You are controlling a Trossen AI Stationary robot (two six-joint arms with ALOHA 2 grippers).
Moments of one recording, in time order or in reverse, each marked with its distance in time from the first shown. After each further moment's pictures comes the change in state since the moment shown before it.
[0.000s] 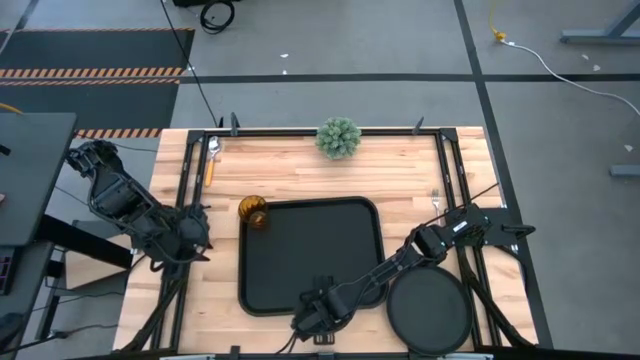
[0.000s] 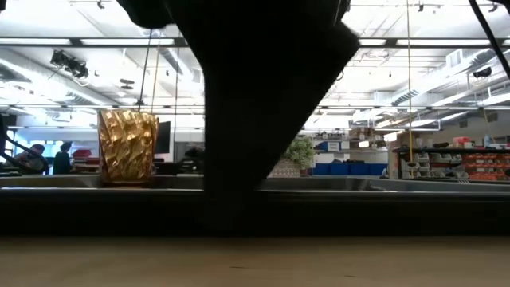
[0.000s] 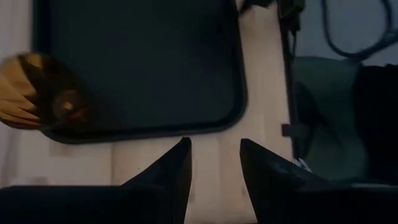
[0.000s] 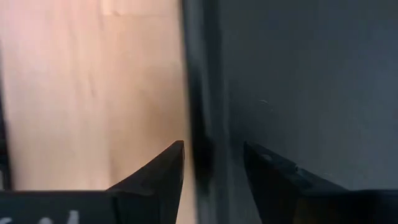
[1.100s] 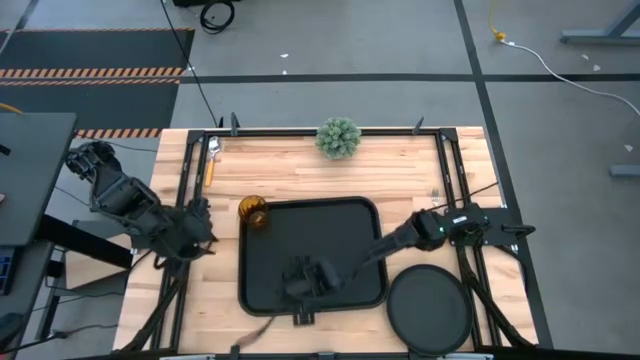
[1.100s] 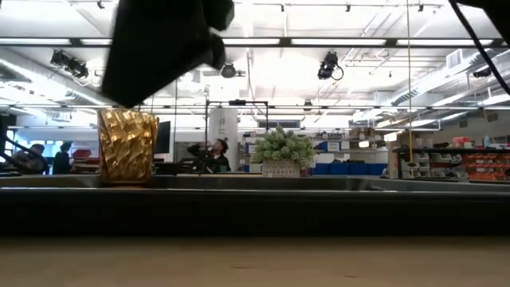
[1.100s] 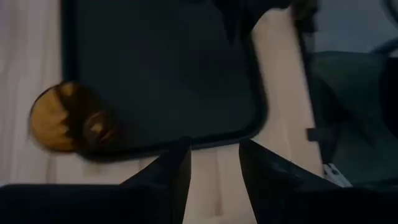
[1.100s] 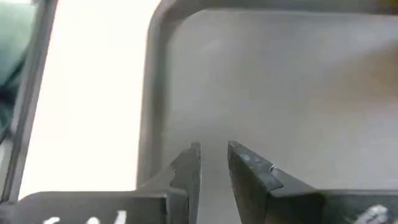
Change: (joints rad) left arm 0.052 0.000 0.000 0.013 -0.055 0.171; right arm -0.112 -0.066 0.029 0.188 0.004 -0.249
